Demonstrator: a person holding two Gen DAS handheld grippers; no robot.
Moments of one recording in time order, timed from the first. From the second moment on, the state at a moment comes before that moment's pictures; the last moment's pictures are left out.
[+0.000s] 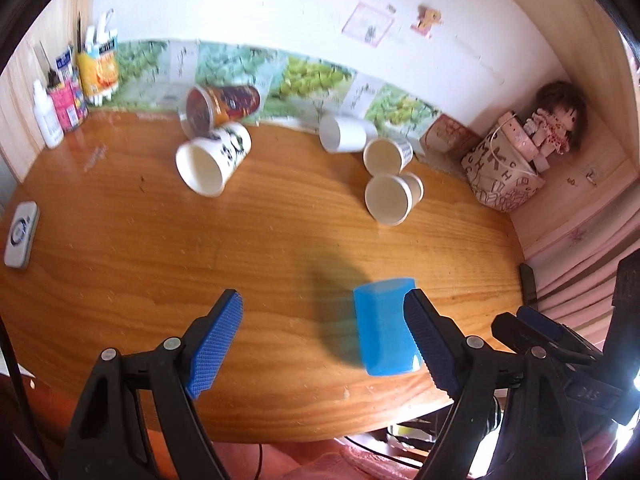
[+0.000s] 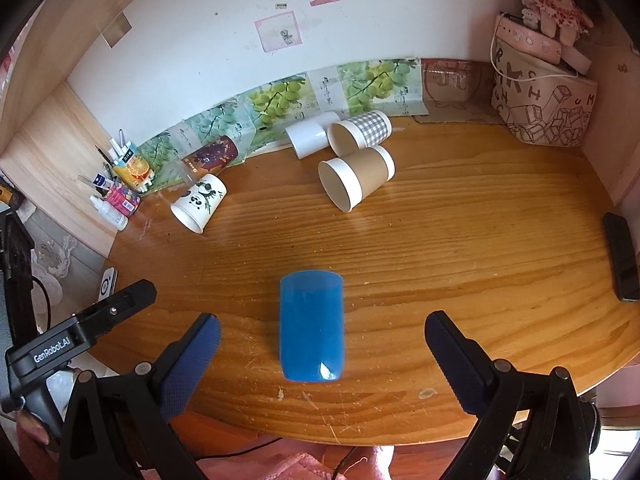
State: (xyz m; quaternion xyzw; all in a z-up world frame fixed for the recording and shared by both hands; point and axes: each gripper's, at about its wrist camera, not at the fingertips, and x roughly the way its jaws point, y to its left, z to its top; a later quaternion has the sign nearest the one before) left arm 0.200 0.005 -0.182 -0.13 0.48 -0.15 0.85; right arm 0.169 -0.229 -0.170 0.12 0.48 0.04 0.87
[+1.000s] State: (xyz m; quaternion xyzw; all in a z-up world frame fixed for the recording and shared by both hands) left arm 0.170 0.051 -0.114 0.00 0.30 -0.27 0.91; right arm 0.161 -0.196 -0.245 0.08 0.37 -0.06 0.92
